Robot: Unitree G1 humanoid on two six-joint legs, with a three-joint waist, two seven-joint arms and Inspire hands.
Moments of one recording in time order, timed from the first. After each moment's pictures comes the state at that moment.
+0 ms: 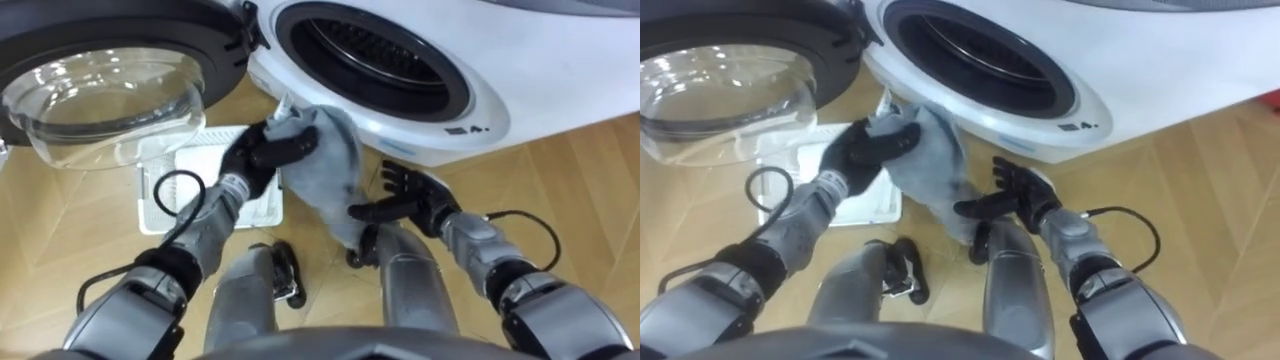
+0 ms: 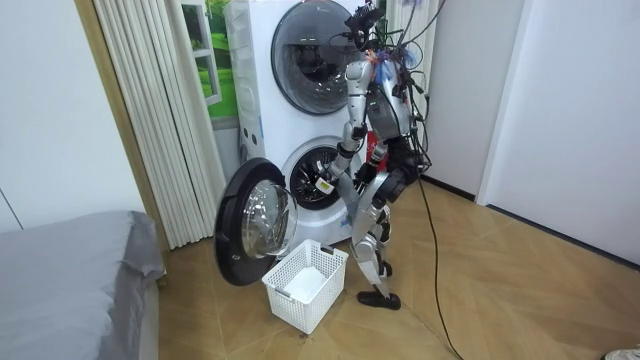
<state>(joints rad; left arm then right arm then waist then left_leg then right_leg) -0.30 0.16 -0.46 0.94 -0.84 -0.19 -0.29 -0.32 -0.19 0.39 1.24 0.38 -0.18 0.23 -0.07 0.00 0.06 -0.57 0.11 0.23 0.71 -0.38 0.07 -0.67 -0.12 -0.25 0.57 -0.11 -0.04</state>
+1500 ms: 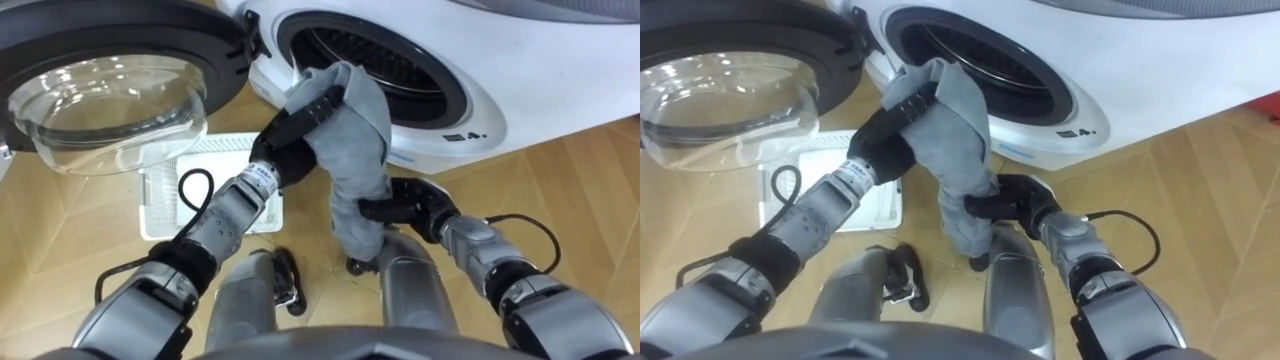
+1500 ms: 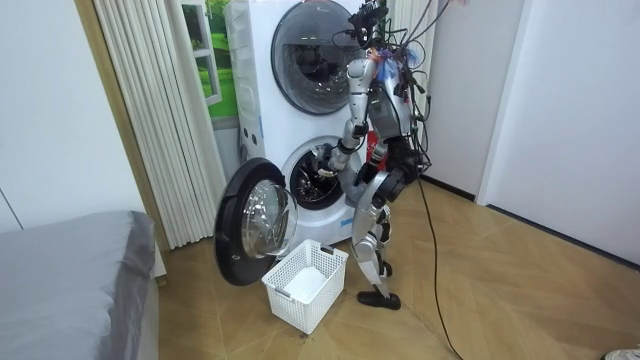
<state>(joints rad) -0.31 0.12 -0.47 0.85 -1.30 -0.04 -0.47 -0.30 -0.19 0.33 1.20 0.30 -0.09 0.24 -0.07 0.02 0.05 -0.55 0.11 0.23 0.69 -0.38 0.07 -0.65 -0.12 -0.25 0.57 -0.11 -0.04</state>
